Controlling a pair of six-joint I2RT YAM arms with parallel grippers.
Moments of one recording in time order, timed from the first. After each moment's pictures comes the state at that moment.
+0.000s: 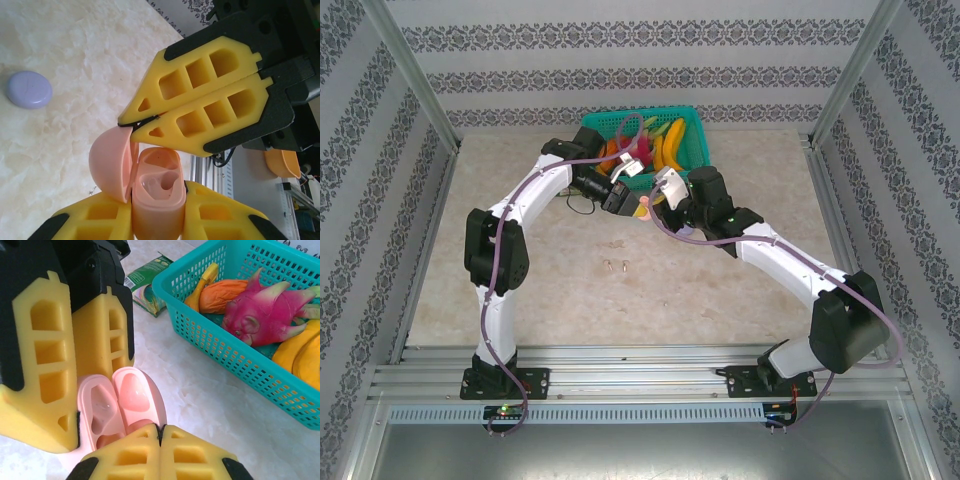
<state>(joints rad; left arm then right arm) -0.35 2.08 1.92 -1.15 1.09 0.46 0.52 1.45 1.07 -0.19 -0.24 -0.19</state>
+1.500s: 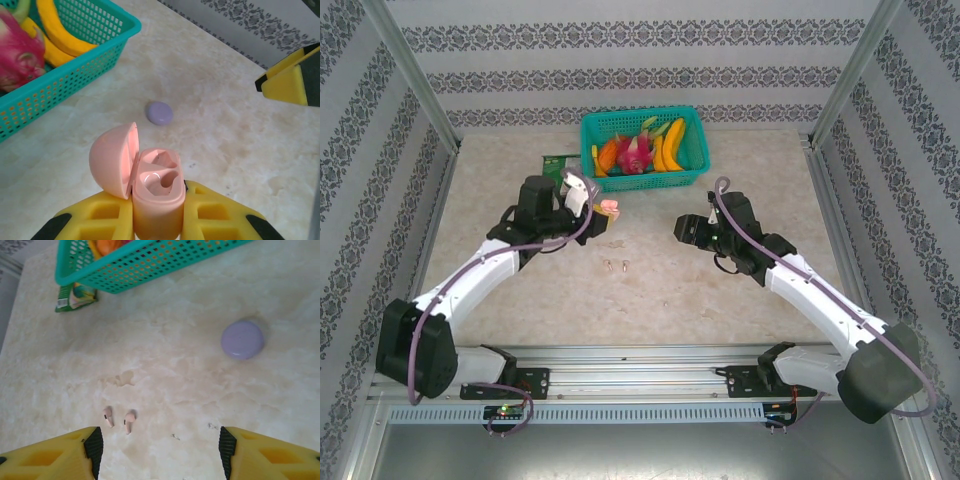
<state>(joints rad) -0.35 1.29 0.89 -0.11 0.54 0.04 0.48 1.18 0.87 -0.41 -0.09 0.67</state>
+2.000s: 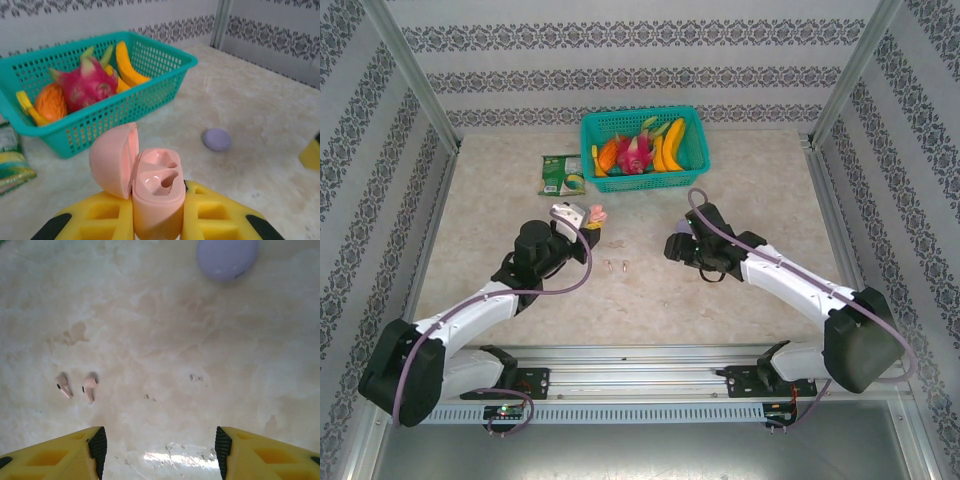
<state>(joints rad) -0.45 1.17 0.52 0.45 0.18 0.01 0.59 1.34 0.87 -0.50 -0.04 0.79</state>
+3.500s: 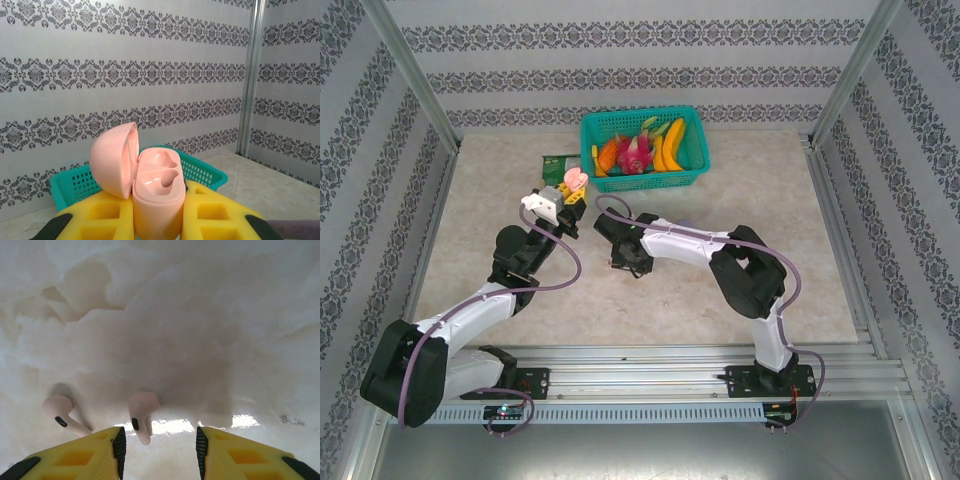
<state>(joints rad) -0.38 1.16 0.49 0.90 0.11 -0.03 0.86 2.04 1.49 -0.77 0.11 1.04</state>
